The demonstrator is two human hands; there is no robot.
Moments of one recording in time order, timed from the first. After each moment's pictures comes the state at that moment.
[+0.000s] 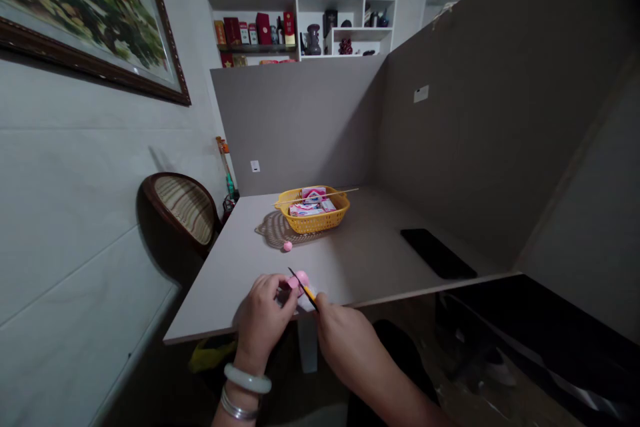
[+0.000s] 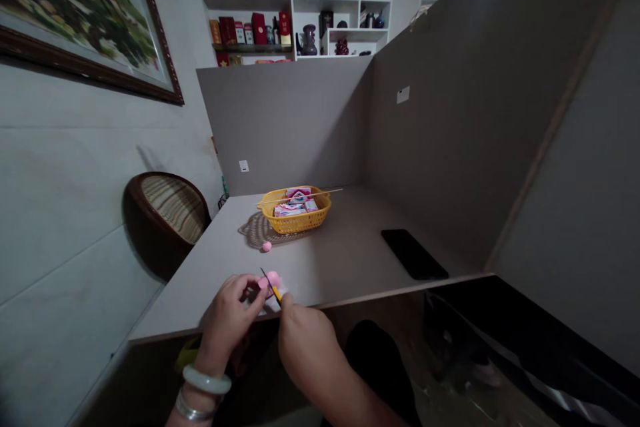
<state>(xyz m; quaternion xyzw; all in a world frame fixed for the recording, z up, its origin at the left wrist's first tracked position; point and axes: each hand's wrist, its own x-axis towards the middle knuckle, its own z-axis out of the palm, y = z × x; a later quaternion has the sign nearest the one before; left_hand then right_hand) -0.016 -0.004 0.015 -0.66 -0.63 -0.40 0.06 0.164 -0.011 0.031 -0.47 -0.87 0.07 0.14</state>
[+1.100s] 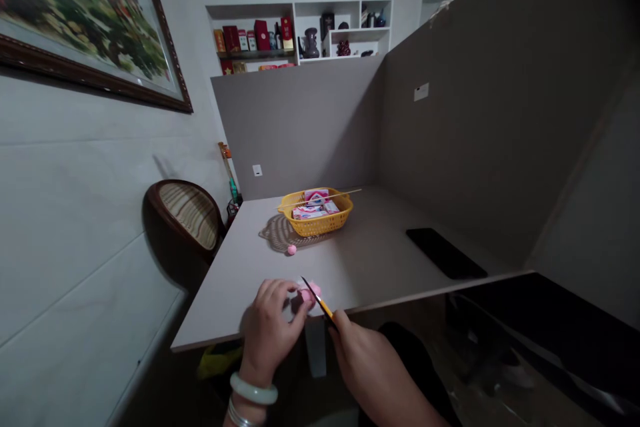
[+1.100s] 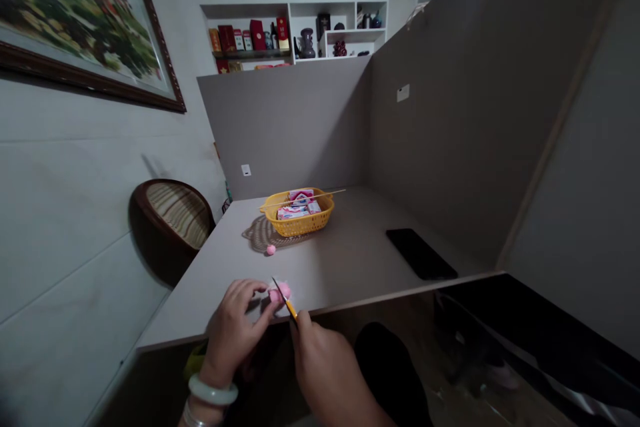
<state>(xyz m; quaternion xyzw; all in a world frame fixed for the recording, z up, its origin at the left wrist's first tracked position) -0.013 -0.013 0.017 -0.71 -0.56 -0.41 0.12 0.177 -0.016 0.004 -0.45 -0.86 0.09 0.23</state>
